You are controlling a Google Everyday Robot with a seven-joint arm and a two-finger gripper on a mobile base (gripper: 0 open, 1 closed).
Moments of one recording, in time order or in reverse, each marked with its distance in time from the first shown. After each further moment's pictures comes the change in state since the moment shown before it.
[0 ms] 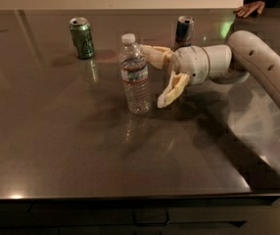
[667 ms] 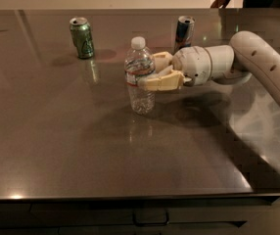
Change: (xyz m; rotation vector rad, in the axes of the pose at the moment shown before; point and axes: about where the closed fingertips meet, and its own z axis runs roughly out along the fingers) arm 0.001 0.001 -0.005 0.006 0.000 0.002
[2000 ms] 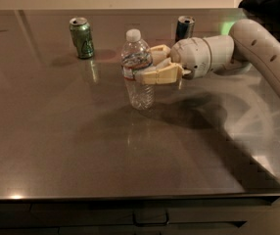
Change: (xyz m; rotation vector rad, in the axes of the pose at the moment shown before) arm -0.017 0.001 0.006 -0.030 0.040 0.014
